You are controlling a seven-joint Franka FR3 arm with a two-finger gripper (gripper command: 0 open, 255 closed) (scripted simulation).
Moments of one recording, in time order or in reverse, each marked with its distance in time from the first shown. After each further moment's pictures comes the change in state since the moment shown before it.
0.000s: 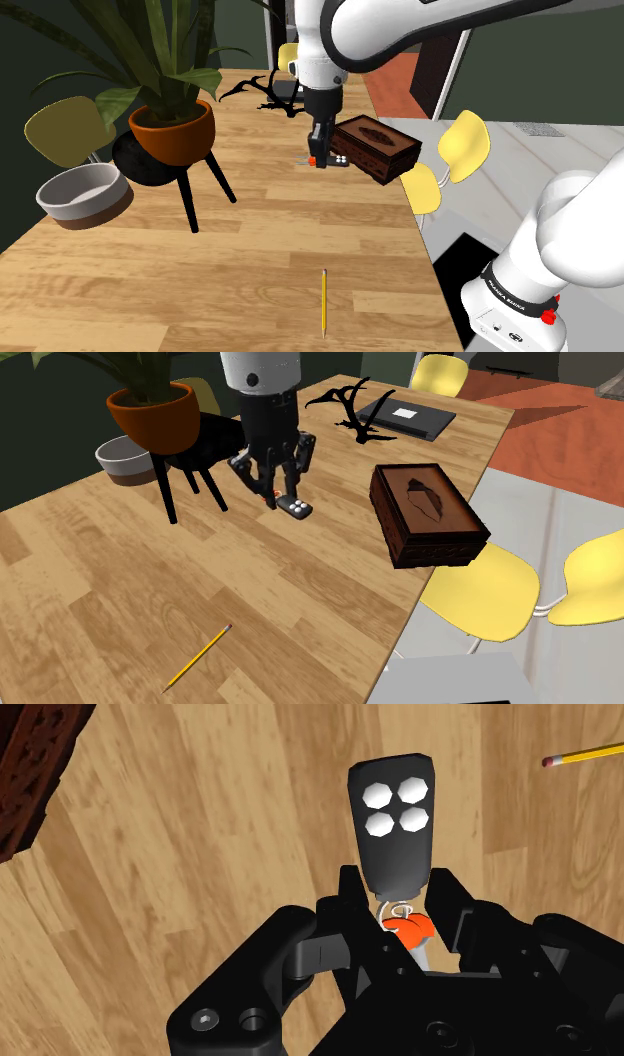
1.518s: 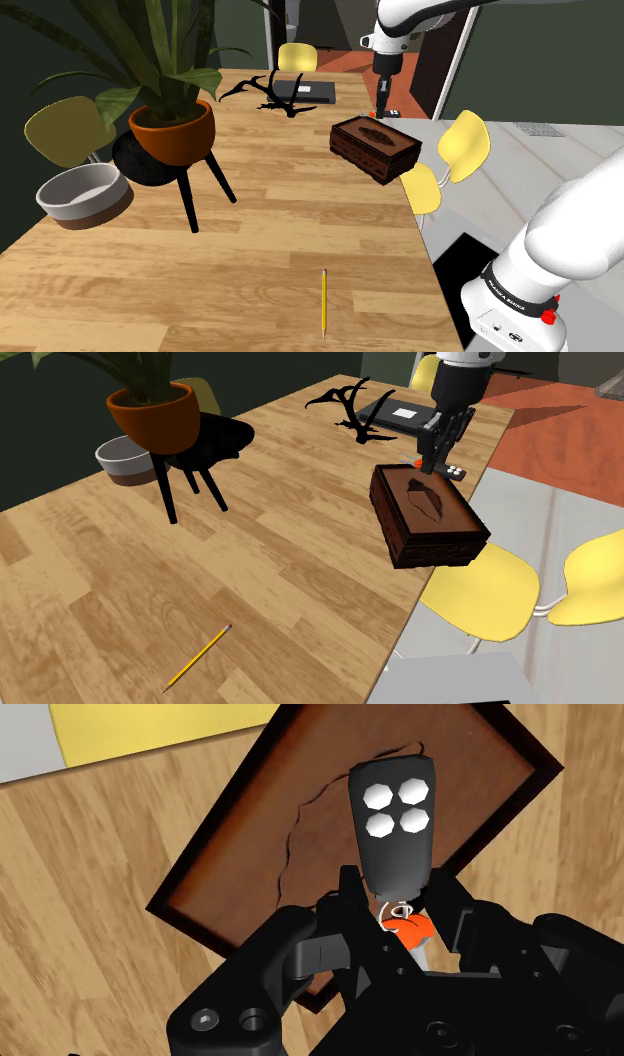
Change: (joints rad) arm -0.230 0.031 -0.354 0.034 -0.106 0.000 -0.542
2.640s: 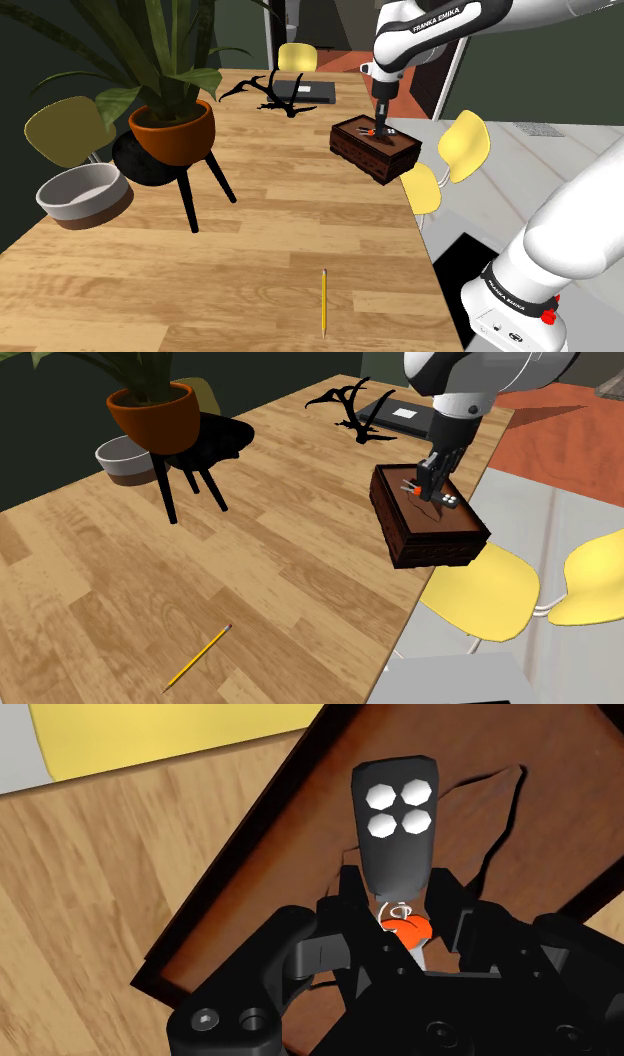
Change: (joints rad) arm -0.019 0.074 -0.029 -0.113 -0.005 0.190 -0.041
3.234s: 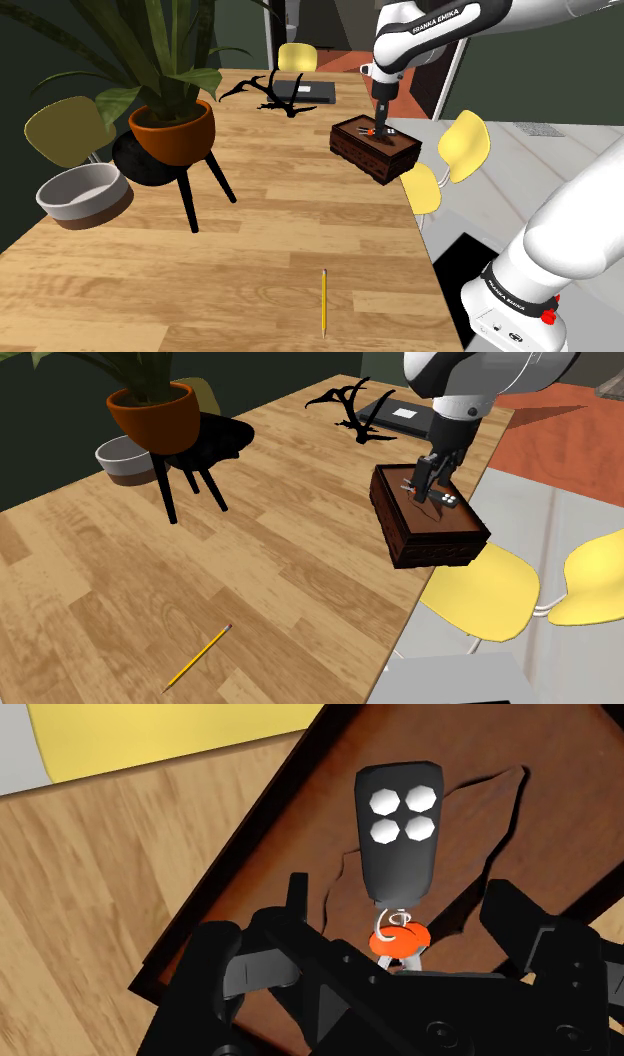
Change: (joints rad) arm -0.001 0.002 0.000 -0.004 0.000 0.006 0.001
